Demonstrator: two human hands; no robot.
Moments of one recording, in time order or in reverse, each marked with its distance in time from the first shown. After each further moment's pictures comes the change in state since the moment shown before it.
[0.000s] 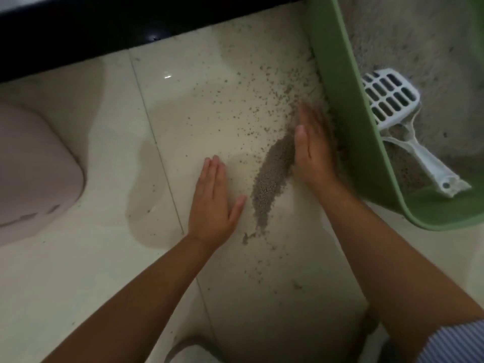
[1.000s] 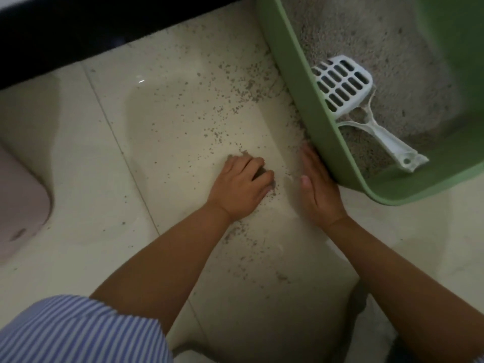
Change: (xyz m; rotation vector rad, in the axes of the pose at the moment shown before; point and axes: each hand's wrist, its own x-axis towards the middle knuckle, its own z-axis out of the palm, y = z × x) left_hand 0.055 0.038 0.054 0.148 0.201 0.728; right_hand -0.077 0.061 -0.029 -0.064 -0.084 -0.038
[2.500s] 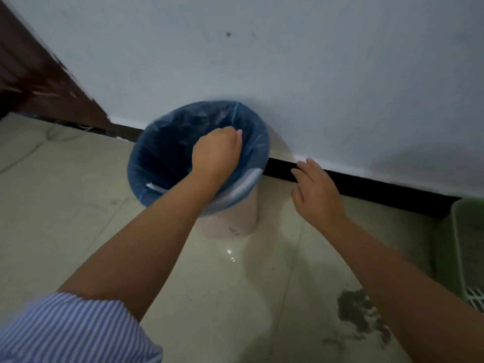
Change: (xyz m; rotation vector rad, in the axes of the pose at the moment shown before) left_hand -0.055 -0.099 -0.399 0.576 0.203 -1.175; right_hand 0.085 -0.336 0.003 -0.194 0.160 -1.029
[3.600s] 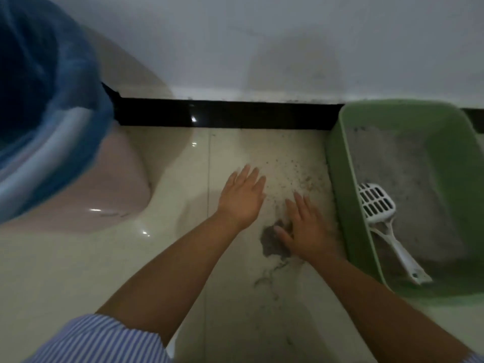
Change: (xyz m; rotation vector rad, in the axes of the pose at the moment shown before) left_hand -0.117 0.156 0.172 -0.113 -0.765 0.580; right_hand -0.211 0.090 0.011 -0.173 -0.771 0.674
